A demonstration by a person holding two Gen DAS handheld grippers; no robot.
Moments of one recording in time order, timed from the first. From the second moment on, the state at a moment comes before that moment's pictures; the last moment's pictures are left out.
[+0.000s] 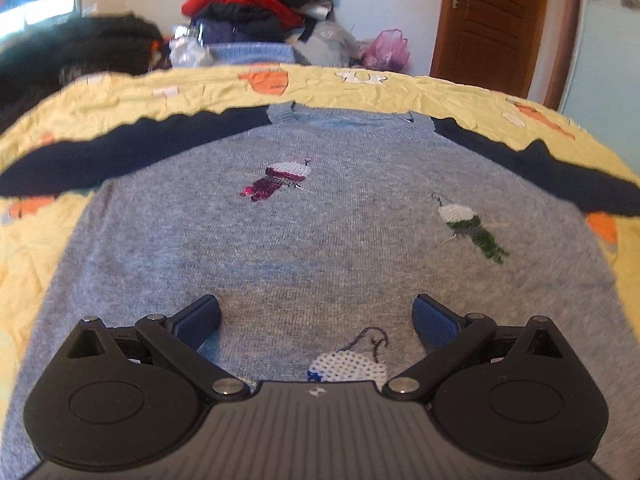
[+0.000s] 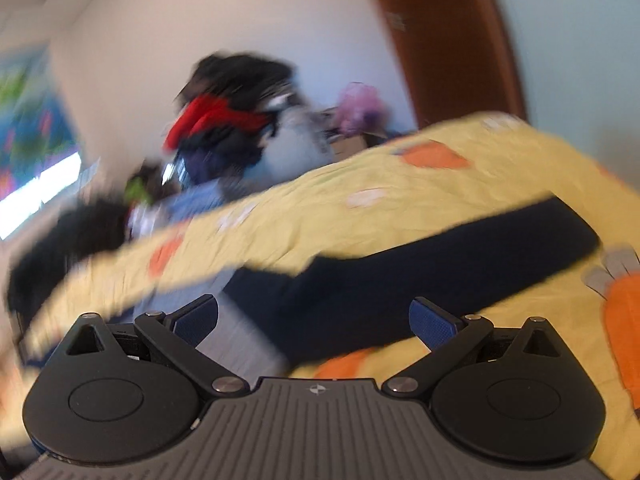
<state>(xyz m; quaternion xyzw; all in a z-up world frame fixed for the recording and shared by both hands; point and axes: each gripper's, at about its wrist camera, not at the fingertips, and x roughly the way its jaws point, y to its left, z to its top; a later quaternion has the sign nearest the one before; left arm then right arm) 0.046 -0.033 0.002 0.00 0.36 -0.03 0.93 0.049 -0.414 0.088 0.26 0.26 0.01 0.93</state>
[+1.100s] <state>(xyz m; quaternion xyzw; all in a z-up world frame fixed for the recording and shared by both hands) 0.043 -0.023 0.002 -0.04 0.35 -0.04 0.94 0.097 -0.456 0.050 0.32 0.21 -0.14 0.91</state>
